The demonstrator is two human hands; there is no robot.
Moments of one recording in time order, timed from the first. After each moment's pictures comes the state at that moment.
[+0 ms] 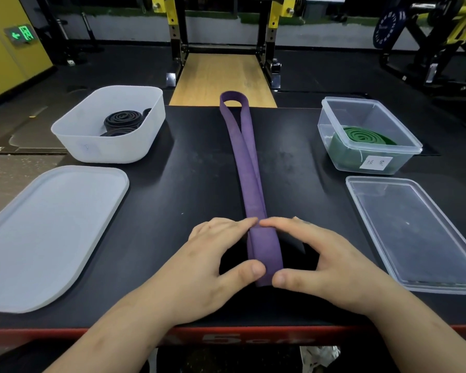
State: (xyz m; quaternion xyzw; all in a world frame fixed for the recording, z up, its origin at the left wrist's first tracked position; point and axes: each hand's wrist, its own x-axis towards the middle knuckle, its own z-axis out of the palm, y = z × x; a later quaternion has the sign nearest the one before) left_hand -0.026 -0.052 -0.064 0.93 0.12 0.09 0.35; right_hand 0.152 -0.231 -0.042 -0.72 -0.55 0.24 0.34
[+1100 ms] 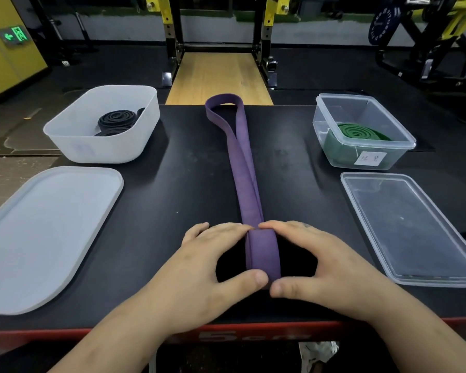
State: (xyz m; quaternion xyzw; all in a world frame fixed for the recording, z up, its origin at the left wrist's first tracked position) left_hand -0.028 -0.068 -0.055 0.92 0.13 0.09 0.35; right_hand 0.153 -0.241 -0.050 -0.72 -0.56 0.23 0.34
